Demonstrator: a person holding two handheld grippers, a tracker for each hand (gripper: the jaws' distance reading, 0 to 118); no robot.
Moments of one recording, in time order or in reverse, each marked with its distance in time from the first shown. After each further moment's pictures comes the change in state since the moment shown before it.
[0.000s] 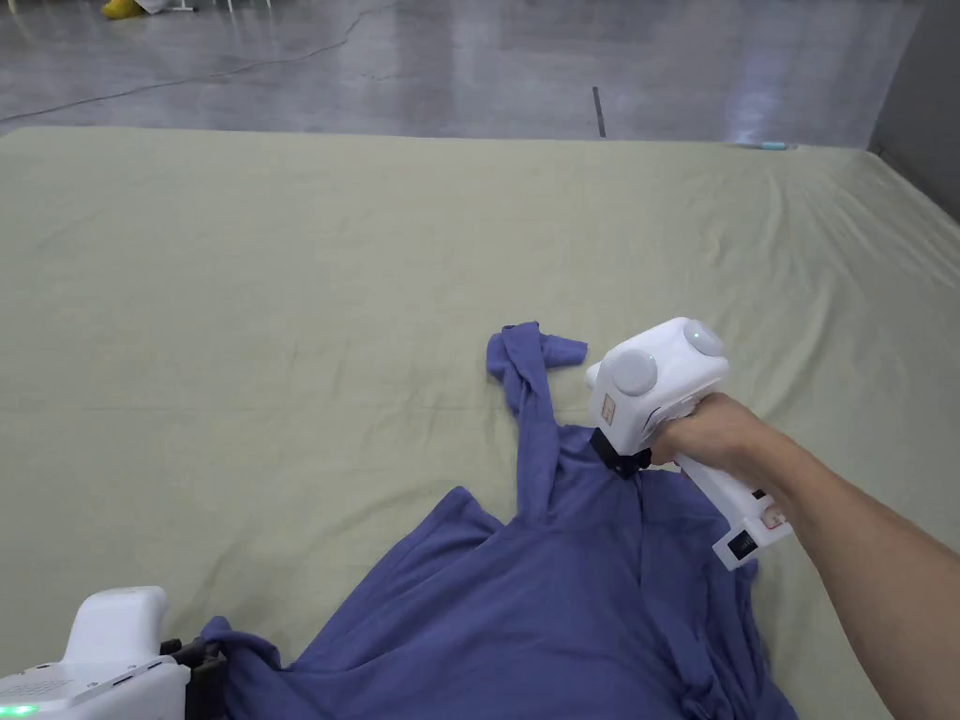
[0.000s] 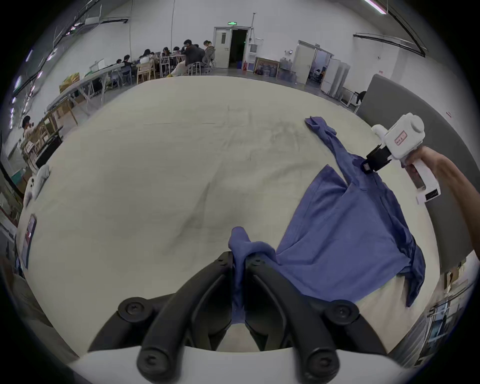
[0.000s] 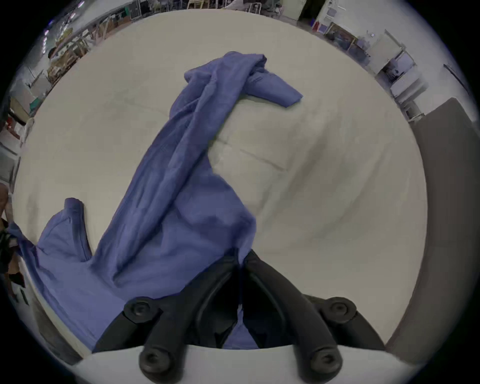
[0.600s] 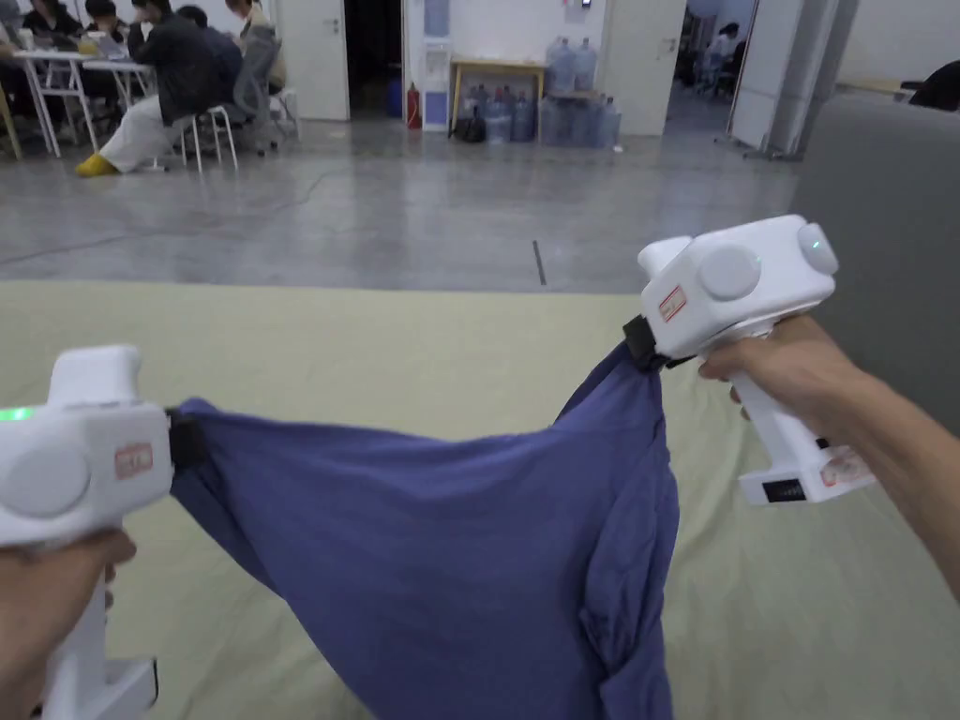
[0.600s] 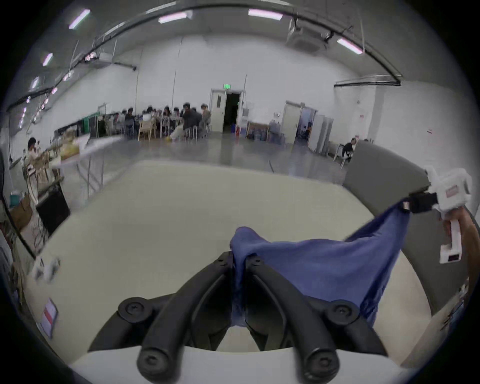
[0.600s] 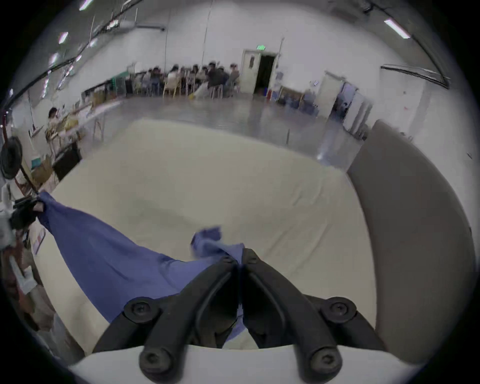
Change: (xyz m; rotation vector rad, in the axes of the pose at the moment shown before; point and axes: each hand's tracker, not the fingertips) left arm 0.009 0.230 0.091 0.445 -0.023 -0.026; right arm 0.075 -0.016 0.309 0.547 -0.110 -0.209
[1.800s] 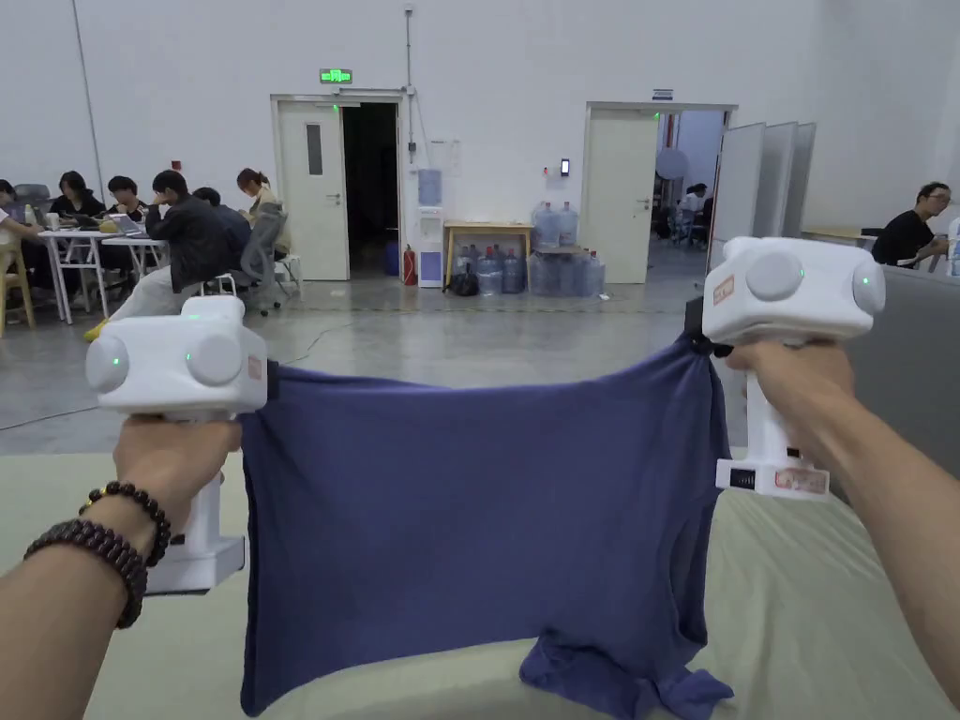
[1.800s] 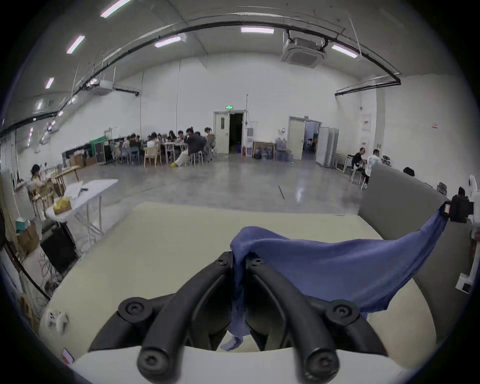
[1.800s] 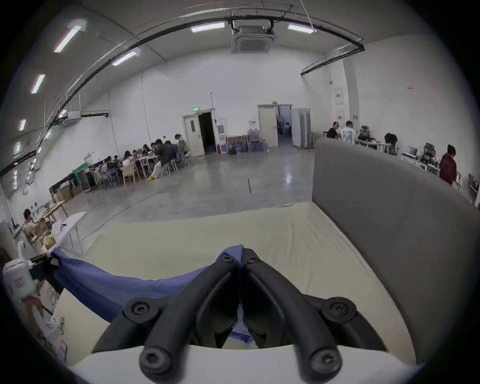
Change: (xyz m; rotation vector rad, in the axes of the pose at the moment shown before) left arm 0.036 0.160 -0.118 0.072 0.068 -0.032; right arm 0.079 0.090 0.008 0.304 -0.135 -0.407
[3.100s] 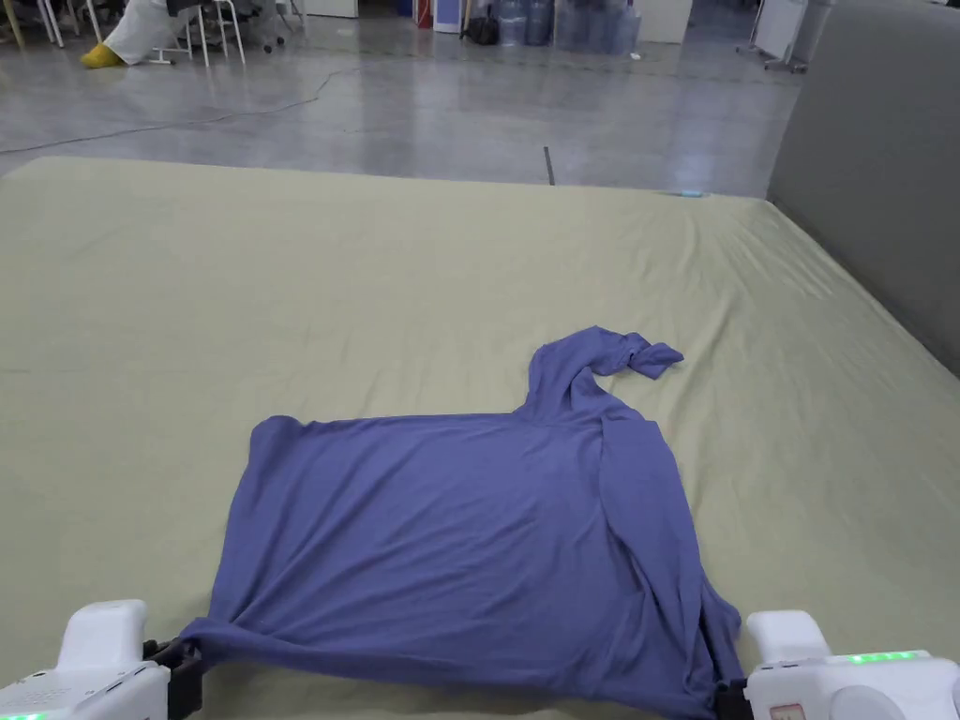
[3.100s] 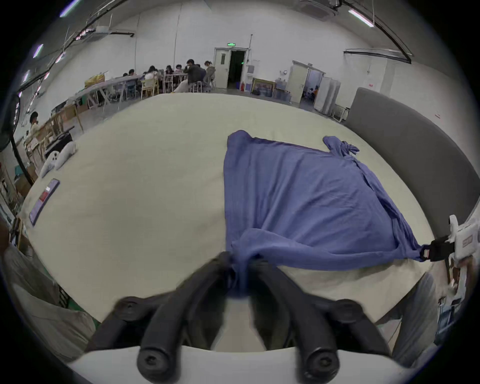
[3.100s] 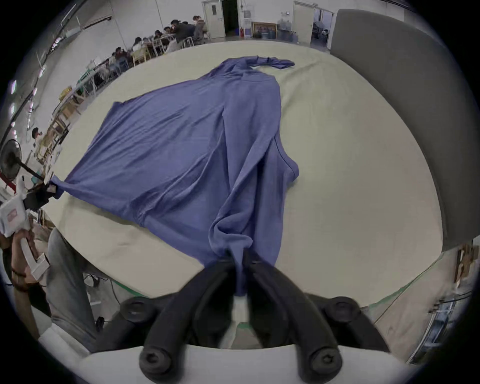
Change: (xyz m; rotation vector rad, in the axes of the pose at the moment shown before) left arm -0.106 -0.480 0.305 -0.377 -0.066 0.064; right arm 0.057 -0.521 0.286 -0.719 0.067 0.172
